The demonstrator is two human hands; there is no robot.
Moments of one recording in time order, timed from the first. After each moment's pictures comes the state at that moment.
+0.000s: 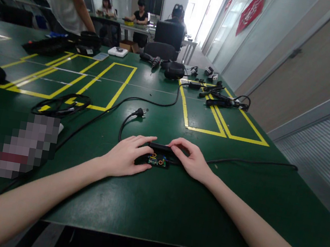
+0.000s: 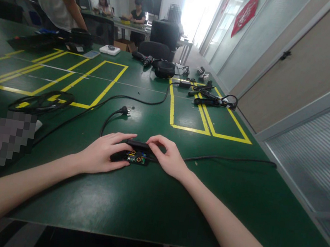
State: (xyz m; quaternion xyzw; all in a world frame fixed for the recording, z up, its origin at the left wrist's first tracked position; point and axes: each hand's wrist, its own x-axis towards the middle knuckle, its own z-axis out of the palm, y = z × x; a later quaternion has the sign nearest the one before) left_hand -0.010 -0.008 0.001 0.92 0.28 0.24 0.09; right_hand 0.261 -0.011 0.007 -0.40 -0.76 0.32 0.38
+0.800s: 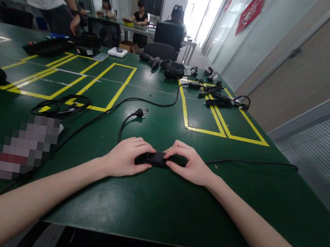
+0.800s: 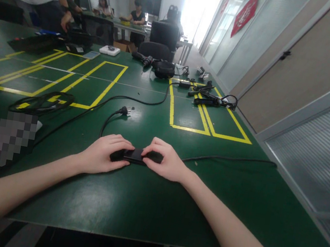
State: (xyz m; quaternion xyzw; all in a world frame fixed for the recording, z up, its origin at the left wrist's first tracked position) left_hand -0.007 -0.005 0.005 0.92 0.28 0.24 0.15; right_hand 0.265 -0.016 0.010 -0.29 -0.86 0.26 0.34
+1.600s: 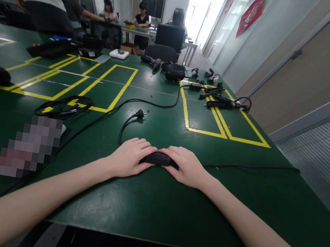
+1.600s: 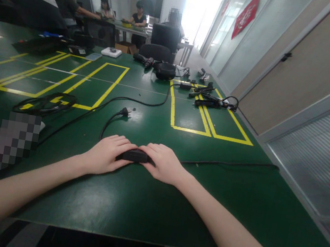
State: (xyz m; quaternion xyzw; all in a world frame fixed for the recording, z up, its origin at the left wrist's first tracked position) left_hand 0.000 -0.005 0.002 0.94 0.30 0.17 0.05; right_hand 0.256 -0.016 0.001 -0.31 -0.93 0.07 0.21
